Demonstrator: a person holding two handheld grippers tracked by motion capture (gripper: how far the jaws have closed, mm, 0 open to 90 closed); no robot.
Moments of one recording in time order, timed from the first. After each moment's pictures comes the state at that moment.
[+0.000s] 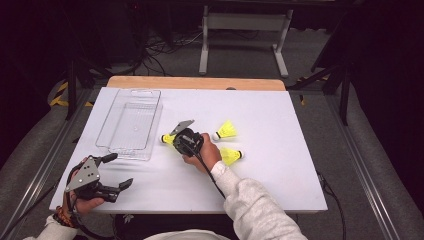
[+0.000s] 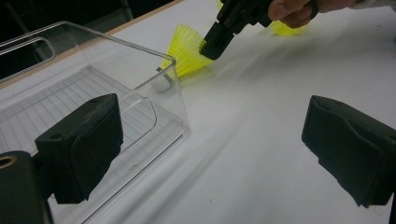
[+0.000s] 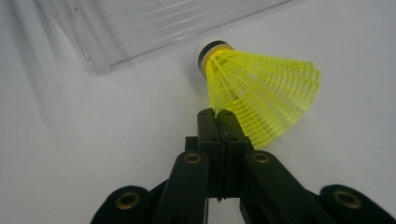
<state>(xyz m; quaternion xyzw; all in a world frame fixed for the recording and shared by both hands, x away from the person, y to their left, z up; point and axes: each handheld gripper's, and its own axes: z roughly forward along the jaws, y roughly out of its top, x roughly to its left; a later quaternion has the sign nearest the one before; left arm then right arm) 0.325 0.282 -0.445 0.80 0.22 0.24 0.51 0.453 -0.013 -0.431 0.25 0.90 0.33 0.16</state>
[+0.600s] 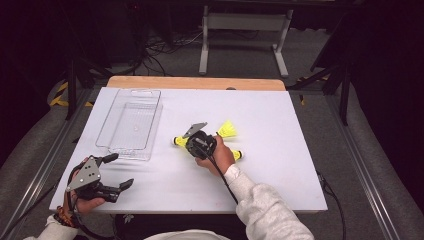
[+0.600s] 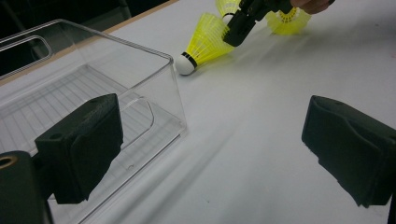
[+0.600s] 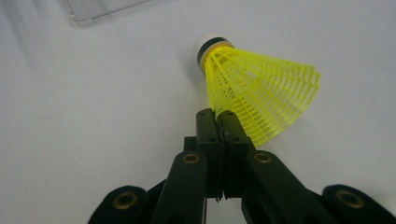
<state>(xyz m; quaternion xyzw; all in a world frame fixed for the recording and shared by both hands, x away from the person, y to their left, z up) 0.326 0.280 -0.446 0.80 0.22 0.23 0.51 0.443 -0.048 -0.429 0.26 0.90 0.30 0.16</state>
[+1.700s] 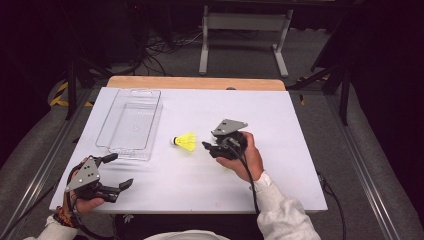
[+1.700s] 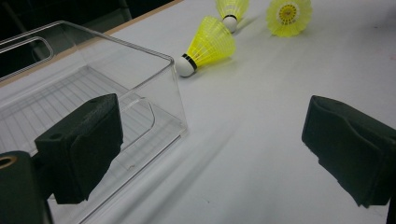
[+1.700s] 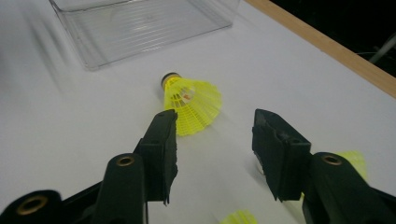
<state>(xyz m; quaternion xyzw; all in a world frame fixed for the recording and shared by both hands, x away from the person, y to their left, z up) 0.325 0.281 -0.446 0.80 0.23 0.23 0.51 0.404 -0.128 -0.375 0.27 0.85 0.40 0.22</state>
